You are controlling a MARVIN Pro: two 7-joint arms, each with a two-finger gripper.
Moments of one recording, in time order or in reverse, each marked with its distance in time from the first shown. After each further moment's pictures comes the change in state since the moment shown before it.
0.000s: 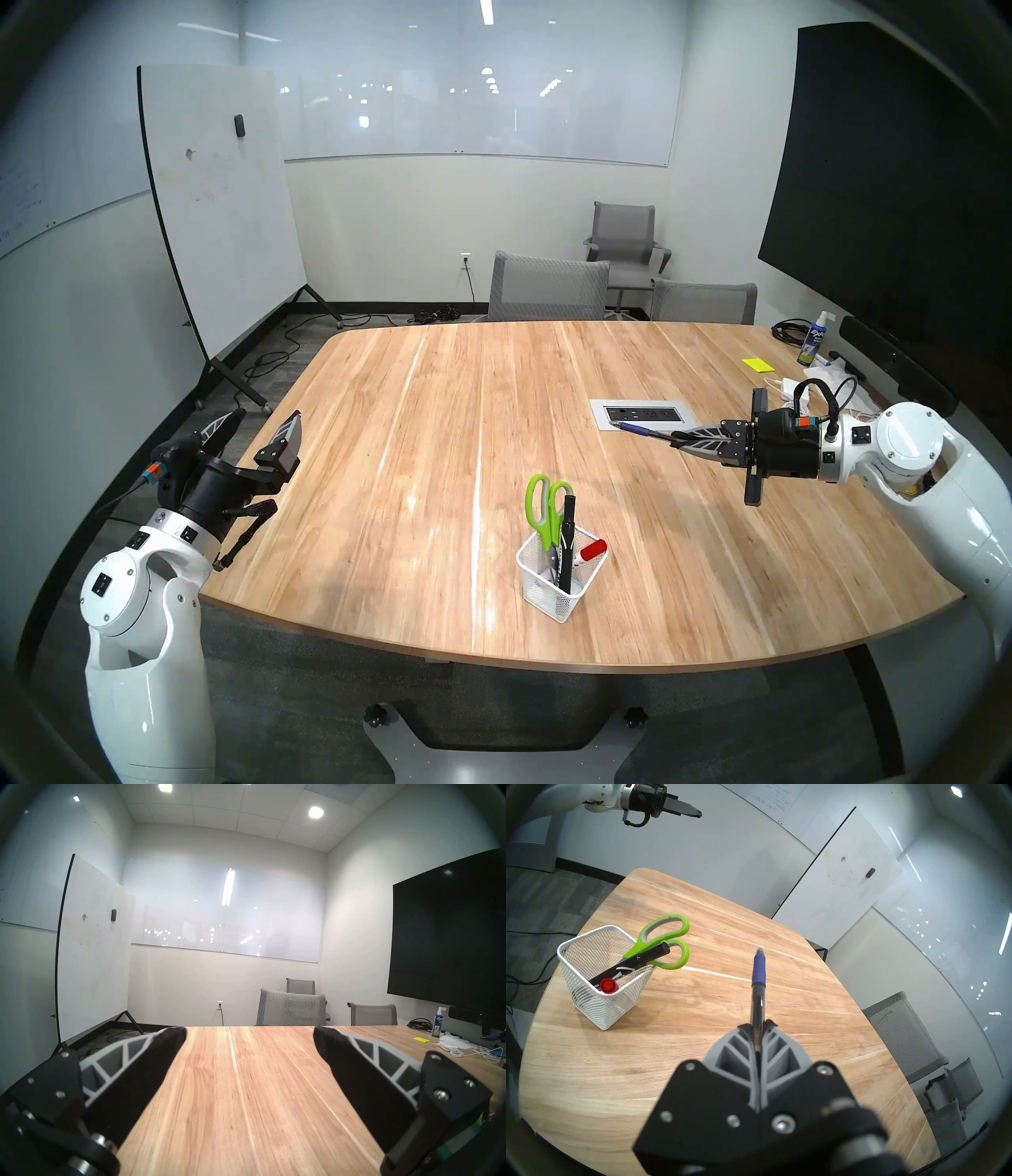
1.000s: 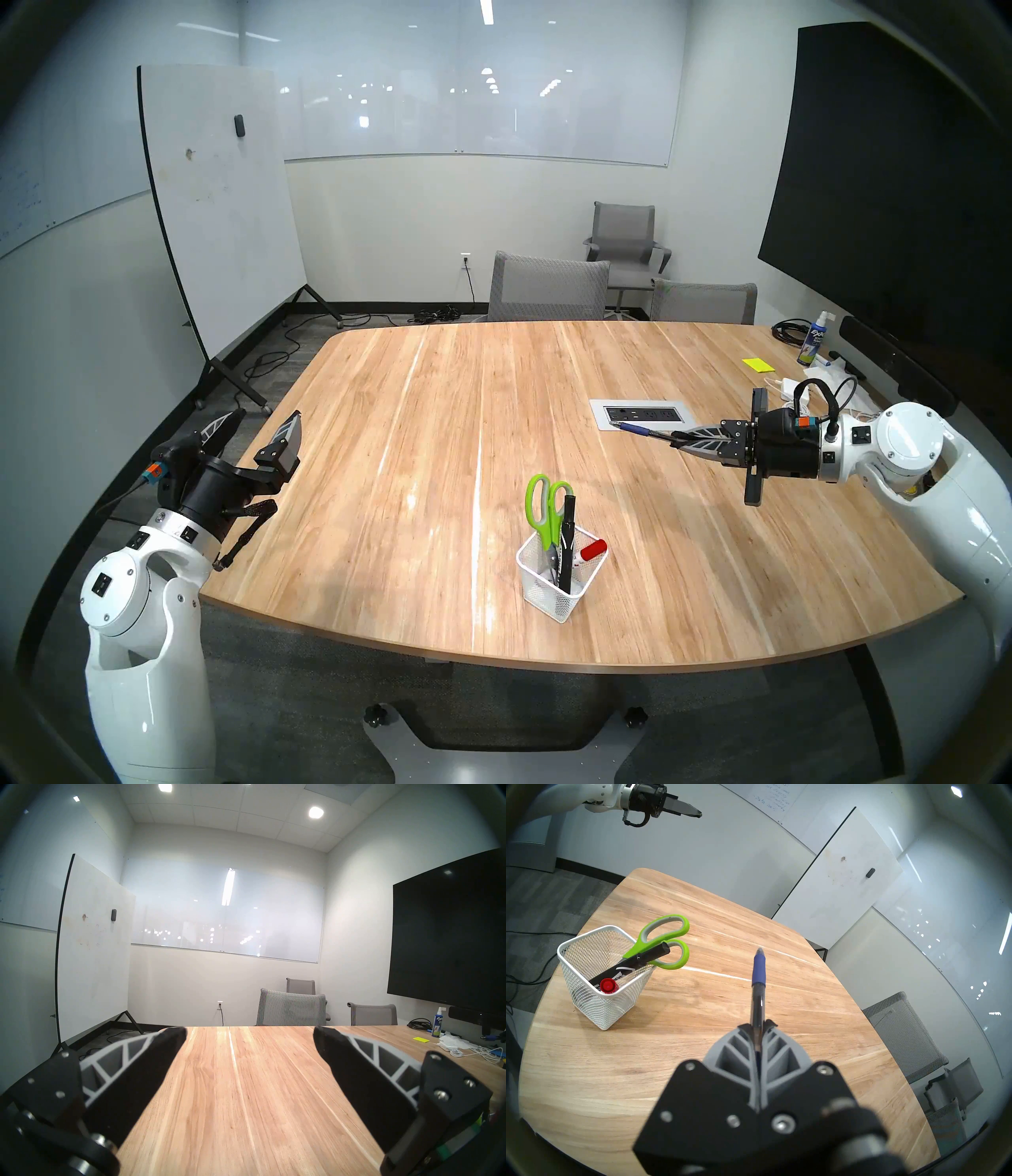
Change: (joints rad) left arm 0.000 0.000 0.000 0.000 0.000 0.000 0.000; right arm 0.000 0.000 0.000 0.000 0.000 0.000 0.000
